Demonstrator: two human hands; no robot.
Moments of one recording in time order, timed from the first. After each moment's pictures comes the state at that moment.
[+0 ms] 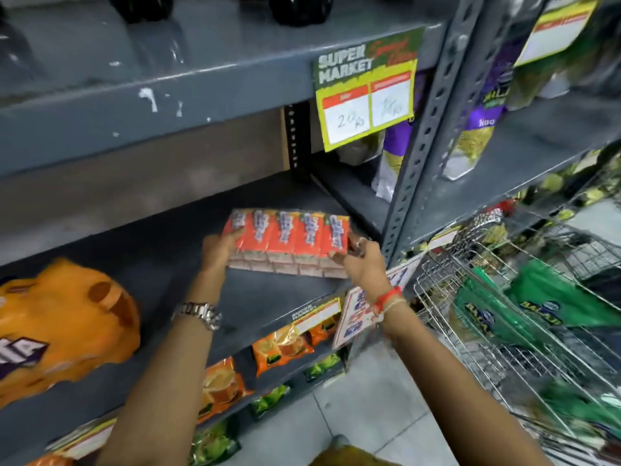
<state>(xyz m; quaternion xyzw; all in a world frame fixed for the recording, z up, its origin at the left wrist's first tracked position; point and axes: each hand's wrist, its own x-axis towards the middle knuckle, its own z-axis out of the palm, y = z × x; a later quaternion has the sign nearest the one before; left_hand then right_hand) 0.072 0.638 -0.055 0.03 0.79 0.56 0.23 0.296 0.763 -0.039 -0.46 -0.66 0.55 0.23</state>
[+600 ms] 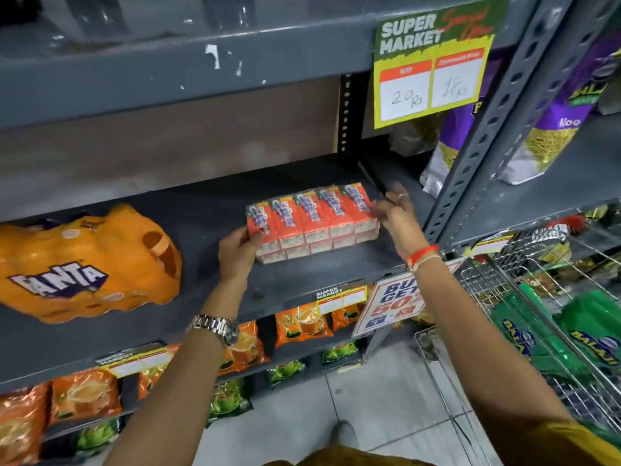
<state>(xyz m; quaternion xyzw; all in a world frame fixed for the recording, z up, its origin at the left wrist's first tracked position) 0.146 0.576 -0.042 0.06 0.78 0.61 0.11 0.257 0.816 -0.036 -0.32 -0.59 0.69 0.26</state>
